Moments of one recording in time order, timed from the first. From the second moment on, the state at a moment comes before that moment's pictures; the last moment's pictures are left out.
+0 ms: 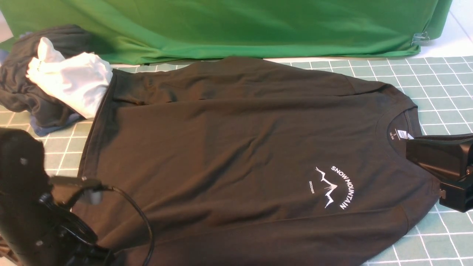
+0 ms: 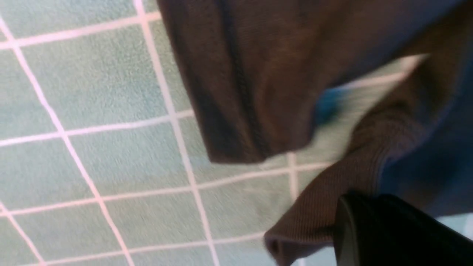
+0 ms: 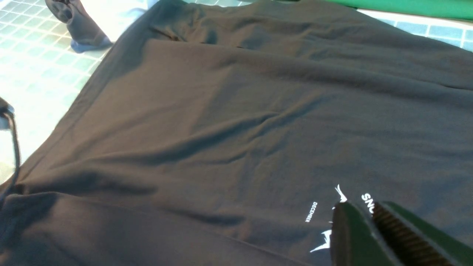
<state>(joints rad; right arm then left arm) 0.52 0.79 -0.66 0.28 0.45 -0.06 -0.13 1.32 -0.69 -0.08 1.12 0.02</state>
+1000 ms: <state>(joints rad) 0.52 0.79 -0.66 0.28 0.46 -0.06 -0.13 1.39 -0.96 0.00 1.13 0.06</state>
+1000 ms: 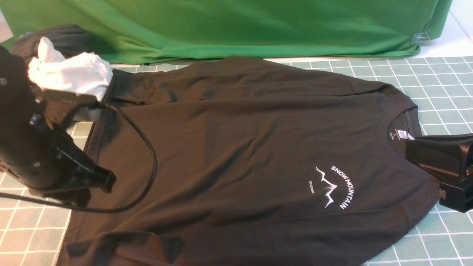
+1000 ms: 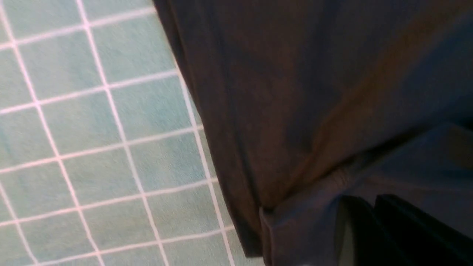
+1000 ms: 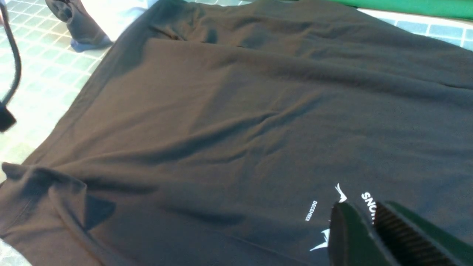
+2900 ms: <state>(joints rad) 0.52 0.79 -0.66 0.28 0.45 -0.06 -0.13 1.42 -1.11 0.09 1.05 0.08</state>
